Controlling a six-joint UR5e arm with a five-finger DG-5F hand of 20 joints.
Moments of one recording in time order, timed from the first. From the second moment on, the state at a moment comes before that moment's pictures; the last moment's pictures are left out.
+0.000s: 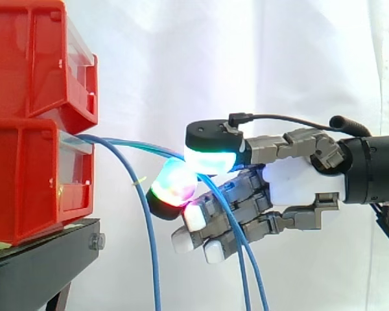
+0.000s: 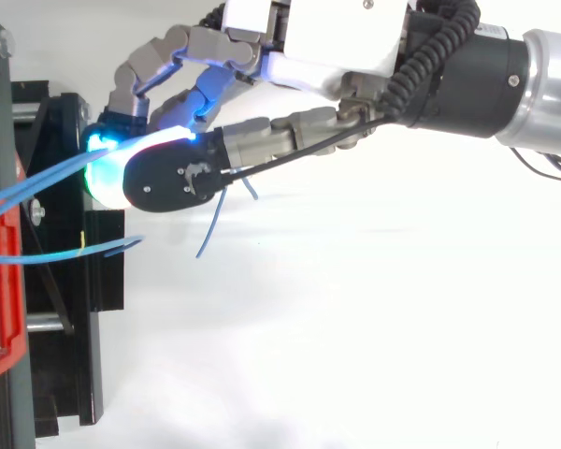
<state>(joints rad) 0.05 -2.33 -1.10 -2.88 -1.39 -0.21</state>
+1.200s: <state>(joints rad) 0.05 -2.32 -1.10 -2.91 -1.39 -0.22</state>
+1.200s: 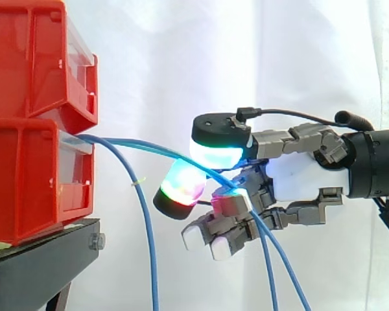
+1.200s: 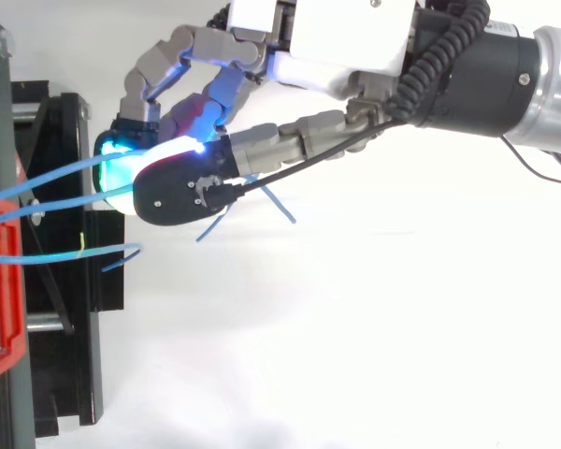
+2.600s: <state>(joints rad) 0.05 -2.30 -1.09 -2.95 -1.39 -0.21</state>
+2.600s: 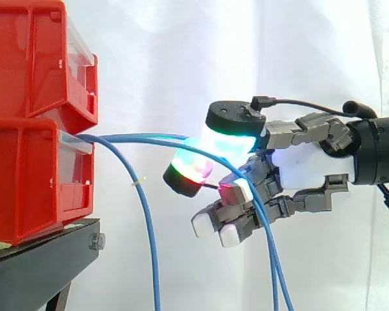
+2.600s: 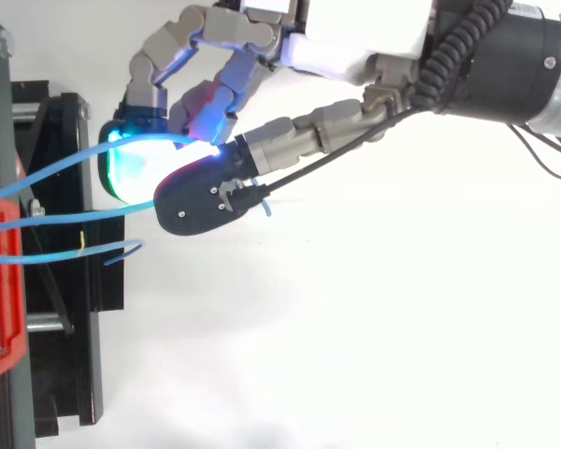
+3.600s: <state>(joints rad) 0.04 -2.29 -1.09 -2.98 -1.39 -0.21</state>
